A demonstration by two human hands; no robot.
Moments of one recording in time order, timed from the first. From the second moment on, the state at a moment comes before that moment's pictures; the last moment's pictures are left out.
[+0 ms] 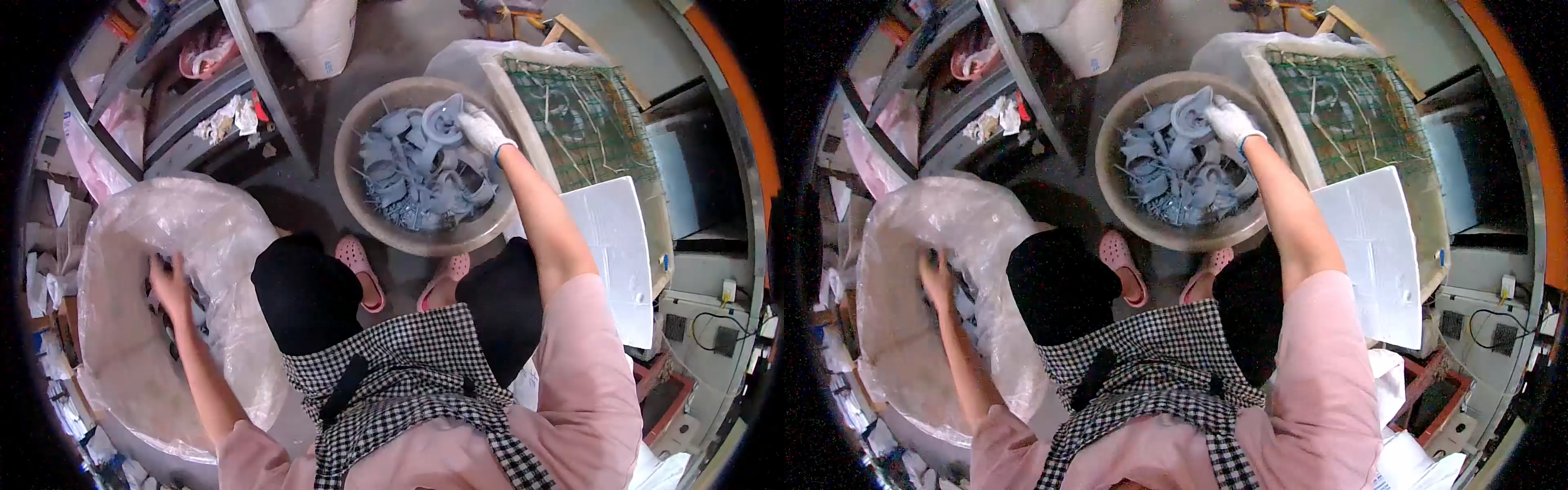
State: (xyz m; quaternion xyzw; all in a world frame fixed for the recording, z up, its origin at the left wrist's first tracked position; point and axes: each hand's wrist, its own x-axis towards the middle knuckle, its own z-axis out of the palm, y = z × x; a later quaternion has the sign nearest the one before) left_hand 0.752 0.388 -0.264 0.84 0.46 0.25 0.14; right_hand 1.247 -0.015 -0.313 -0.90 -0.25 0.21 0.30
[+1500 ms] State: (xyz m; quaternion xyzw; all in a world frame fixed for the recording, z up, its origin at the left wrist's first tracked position) left_hand 1.072 0.103 -0.290 0.90 0.09 0.12 0.41; right_hand 1.200 -0.027 -0.252 -0.93 -0.37 0.03 0.02
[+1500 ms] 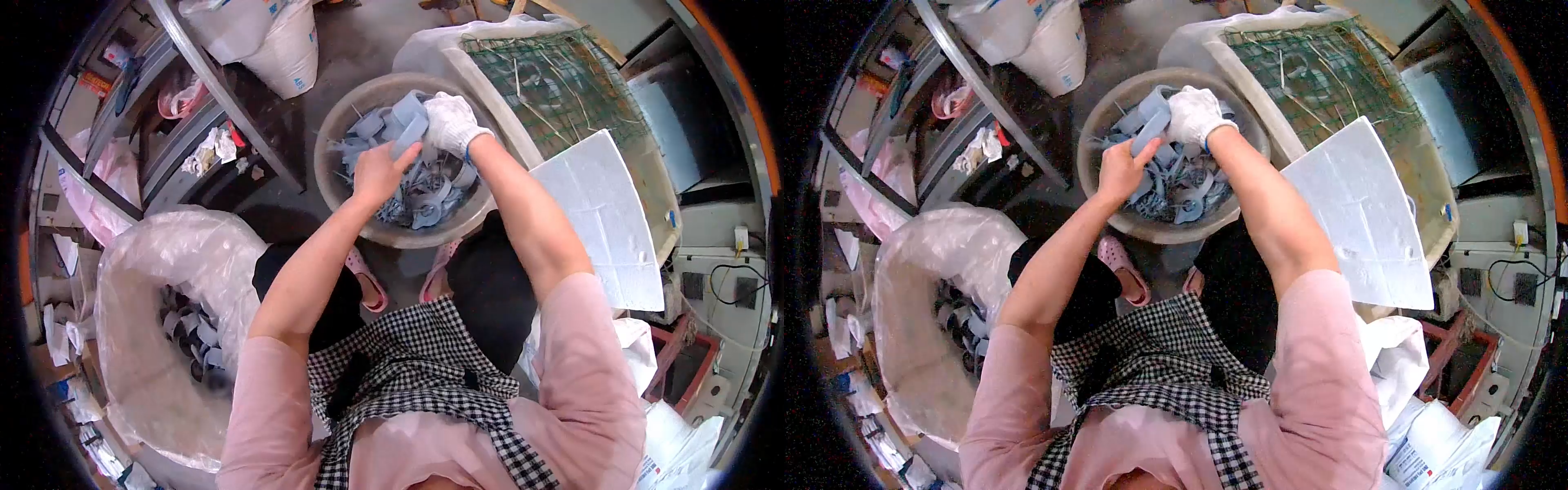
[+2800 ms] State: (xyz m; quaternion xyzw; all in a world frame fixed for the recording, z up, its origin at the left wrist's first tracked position) left_hand 1.078 -0.049 -0.114 0.84 -0.24 0.38 0.30; right_hand 1.164 -0.339 -0.051 -0.85 -0.14 -0.14 0.48
